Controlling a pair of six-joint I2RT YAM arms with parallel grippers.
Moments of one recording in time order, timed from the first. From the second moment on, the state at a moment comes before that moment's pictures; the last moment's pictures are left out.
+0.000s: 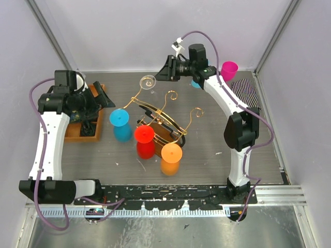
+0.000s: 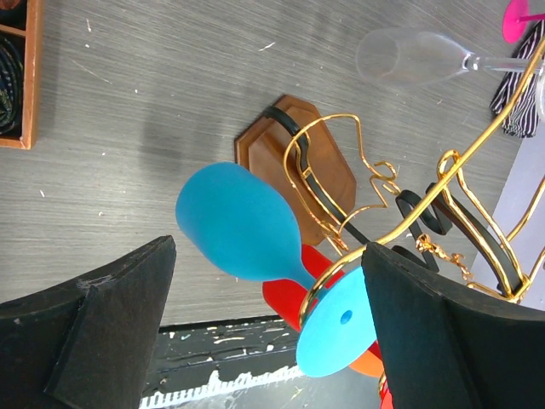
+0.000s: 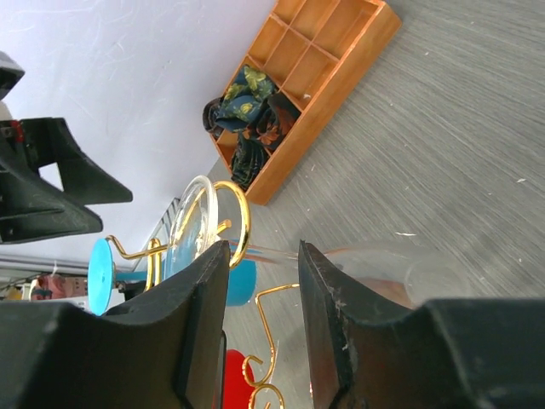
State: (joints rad) left arm -0.02 1.29 1.54 -1.15 0.27 -0.50; right arm 0.38 2.02 1.93 -0.26 -0.86 0.54
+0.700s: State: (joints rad) left arm -0.02 1.30 1.63 -1.14 0.27 -0.51; right arm 0.33 1.93 1.93 -0.33 -0.75 0.53
